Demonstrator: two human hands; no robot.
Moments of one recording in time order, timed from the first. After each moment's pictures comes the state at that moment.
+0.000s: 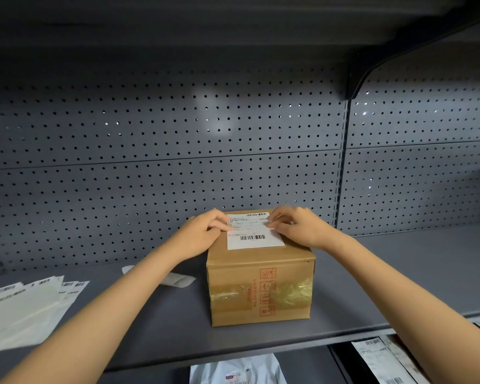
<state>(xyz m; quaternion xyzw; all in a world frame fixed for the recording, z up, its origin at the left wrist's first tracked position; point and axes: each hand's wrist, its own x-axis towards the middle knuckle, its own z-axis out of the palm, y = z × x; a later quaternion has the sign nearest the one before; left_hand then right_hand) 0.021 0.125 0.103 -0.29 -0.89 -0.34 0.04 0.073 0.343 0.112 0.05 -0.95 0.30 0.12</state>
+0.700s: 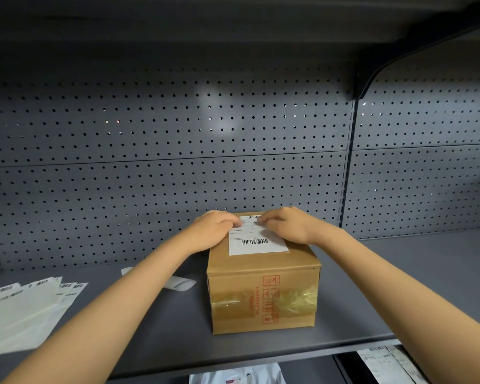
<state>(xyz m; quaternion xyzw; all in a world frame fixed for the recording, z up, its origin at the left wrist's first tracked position) -0.003 0.144 0.109 -0.29 -0.91 -0.28 0.02 0.047 0.332 0.120 0.07 -0.98 0.20 0.04</state>
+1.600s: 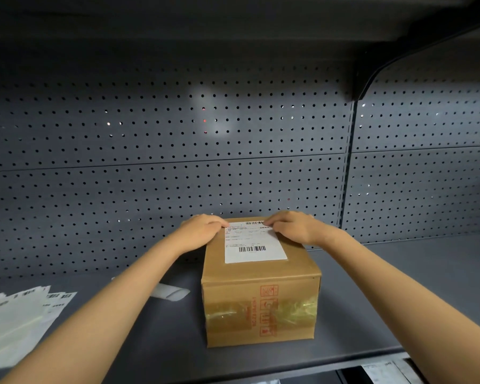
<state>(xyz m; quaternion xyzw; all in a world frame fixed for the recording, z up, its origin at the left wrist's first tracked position) -0.035 0.141 0.105 -0.24 -0.93 -0.27 -0.01 0.022 0.359 0.111 0.05 -0.98 0.19 0.03</state>
